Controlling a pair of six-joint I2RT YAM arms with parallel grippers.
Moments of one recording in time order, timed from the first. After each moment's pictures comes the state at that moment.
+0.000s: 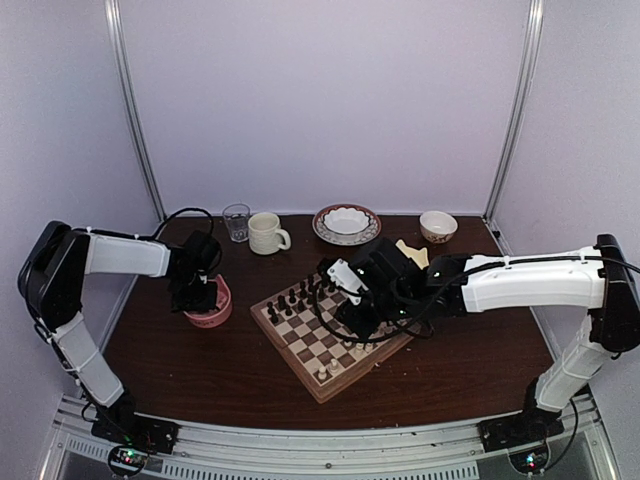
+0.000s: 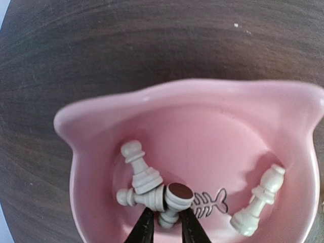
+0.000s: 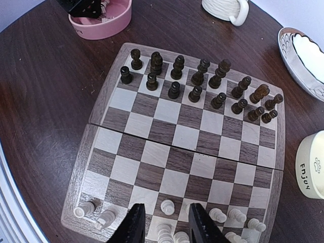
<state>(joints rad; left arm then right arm) -0.41 1.71 0.97 -0.52 -0.28 -0.41 1.06 1.59 1.15 -0.38 0.18 0.10</state>
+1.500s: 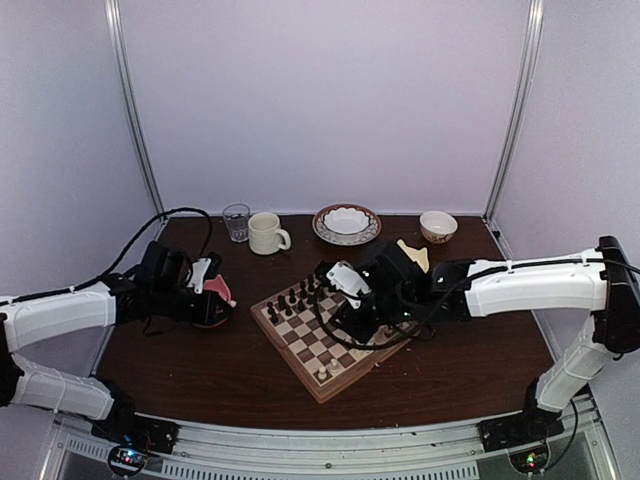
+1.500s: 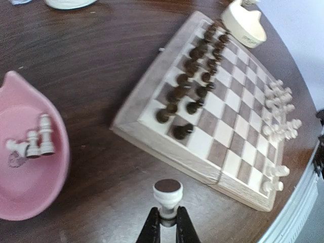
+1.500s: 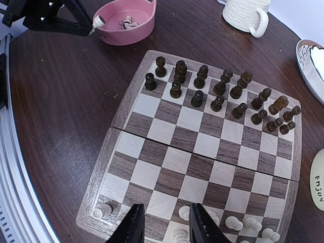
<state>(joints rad) -0.50 1.16 0.63 -0.26 0.26 -0.33 1.06 1.58 1.10 -0.29 0.10 0.09</state>
